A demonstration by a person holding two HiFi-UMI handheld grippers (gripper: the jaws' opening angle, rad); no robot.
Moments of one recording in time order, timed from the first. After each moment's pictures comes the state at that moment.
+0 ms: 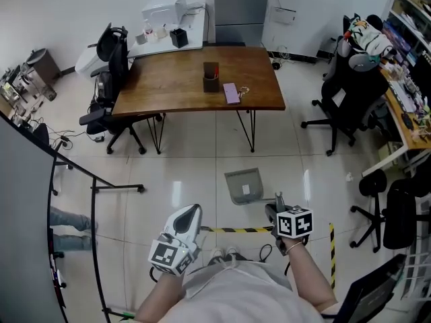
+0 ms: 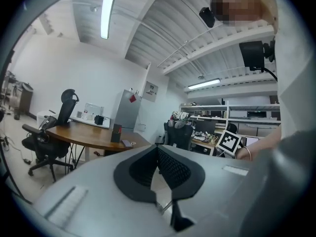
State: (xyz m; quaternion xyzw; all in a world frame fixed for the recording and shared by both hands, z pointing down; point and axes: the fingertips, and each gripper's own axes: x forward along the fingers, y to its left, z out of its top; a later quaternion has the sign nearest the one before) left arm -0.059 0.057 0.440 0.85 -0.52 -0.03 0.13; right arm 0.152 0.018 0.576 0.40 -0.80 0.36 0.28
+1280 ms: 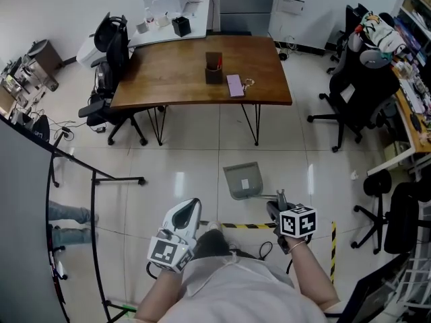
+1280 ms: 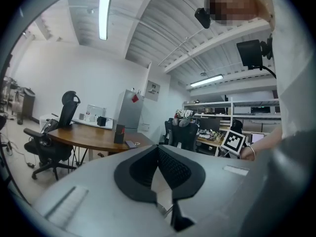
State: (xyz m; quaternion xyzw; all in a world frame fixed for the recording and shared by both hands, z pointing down) left arm -0.059 0.021 0.444 0.84 -0.54 -0.01 0.12; right arm 0.154 -0.009 0.594 0.38 -0.80 0.37 0.28
